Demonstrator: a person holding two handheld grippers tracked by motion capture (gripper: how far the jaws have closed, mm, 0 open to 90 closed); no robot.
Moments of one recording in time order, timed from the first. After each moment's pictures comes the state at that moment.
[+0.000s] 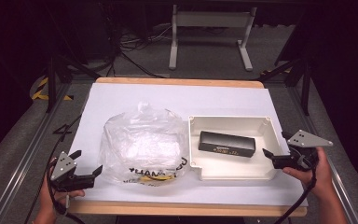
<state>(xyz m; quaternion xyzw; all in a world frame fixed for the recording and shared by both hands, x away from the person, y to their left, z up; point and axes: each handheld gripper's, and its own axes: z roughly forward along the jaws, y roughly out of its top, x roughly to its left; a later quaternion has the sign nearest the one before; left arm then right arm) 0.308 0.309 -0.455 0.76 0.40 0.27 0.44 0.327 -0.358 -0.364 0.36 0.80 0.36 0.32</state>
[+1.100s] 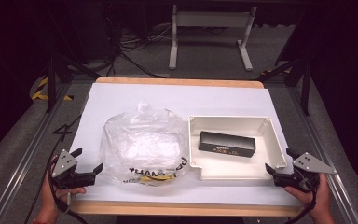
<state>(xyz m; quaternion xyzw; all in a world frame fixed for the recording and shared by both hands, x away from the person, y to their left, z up) 0.316 0.309 -0.455 0.75 0.40 0.27 0.45 0.289 -0.371 -0.416 0.39 0.76 0.39 0.34</state>
